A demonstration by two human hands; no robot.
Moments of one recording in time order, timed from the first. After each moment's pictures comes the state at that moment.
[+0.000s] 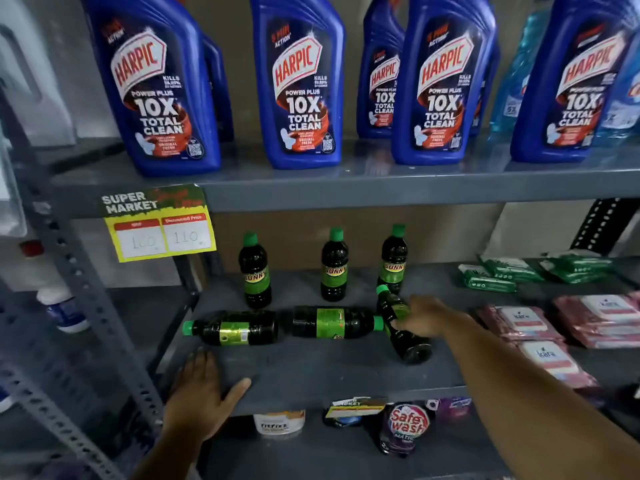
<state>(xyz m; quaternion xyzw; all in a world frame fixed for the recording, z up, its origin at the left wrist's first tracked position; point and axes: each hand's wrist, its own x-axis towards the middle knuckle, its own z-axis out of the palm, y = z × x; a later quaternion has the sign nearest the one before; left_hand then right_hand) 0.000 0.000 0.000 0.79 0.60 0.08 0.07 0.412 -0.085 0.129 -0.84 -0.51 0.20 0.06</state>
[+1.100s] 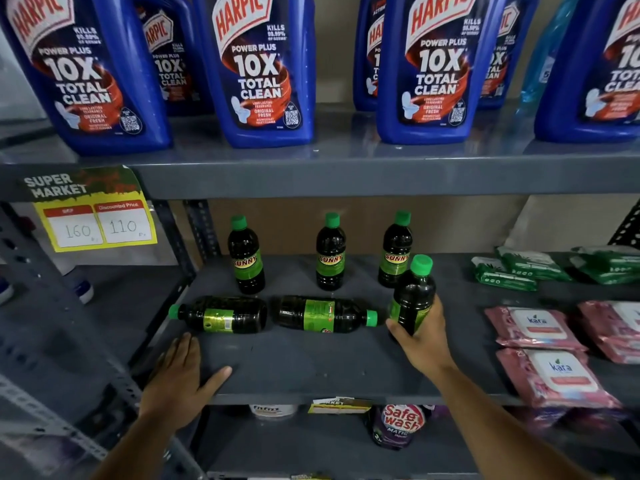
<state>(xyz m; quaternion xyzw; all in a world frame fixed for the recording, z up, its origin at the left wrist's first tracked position) 0.012 -0.005 0.011 0.77 0.64 0.02 0.03 0.430 -0.095 0.037 -0.71 -0.44 0.17 0.52</state>
